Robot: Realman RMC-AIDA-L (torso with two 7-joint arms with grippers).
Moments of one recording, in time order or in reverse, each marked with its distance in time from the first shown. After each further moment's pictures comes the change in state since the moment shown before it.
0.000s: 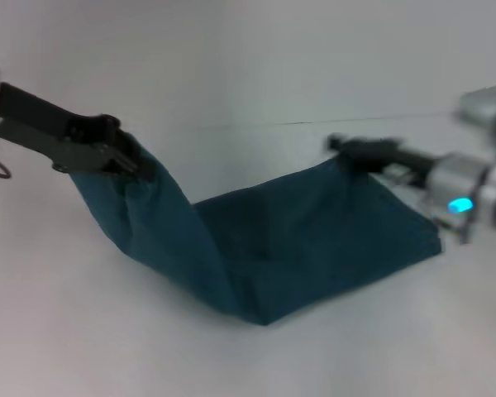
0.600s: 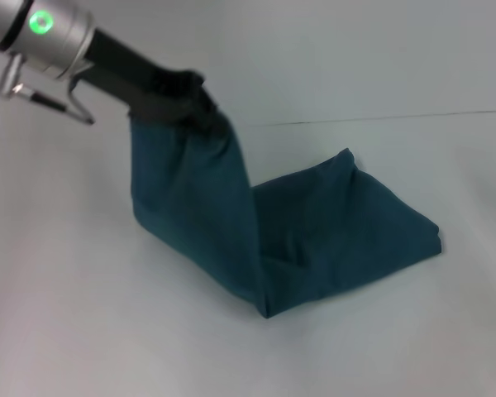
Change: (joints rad) left arm -0.175 -0.034 0.098 -0.043 0.000 -0.109 -0.030; right arm -0.219 -0.095 0.239 -0.138 -0.010 0.029 0.164
